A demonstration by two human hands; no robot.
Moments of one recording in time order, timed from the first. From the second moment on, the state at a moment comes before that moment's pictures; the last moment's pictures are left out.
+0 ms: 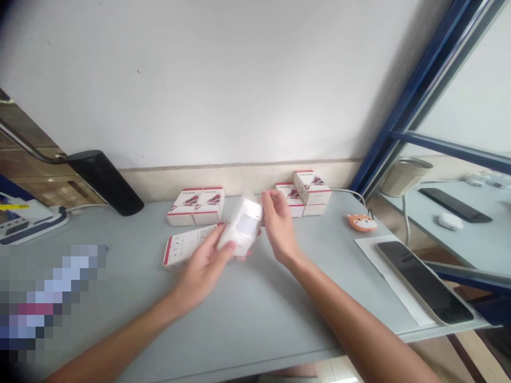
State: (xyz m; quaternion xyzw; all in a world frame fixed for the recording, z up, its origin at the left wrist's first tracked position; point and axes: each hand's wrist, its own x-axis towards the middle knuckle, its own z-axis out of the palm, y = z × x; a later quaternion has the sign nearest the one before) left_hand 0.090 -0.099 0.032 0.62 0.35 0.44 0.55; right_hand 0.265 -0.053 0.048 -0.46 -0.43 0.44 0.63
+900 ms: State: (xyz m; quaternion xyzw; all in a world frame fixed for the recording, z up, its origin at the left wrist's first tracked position) left_hand 0.080 -0.083 0.033 0.51 0.27 0.38 0.72; right_hand 0.271 -0.045 0.045 -0.46 -0.43 0.47 0.62
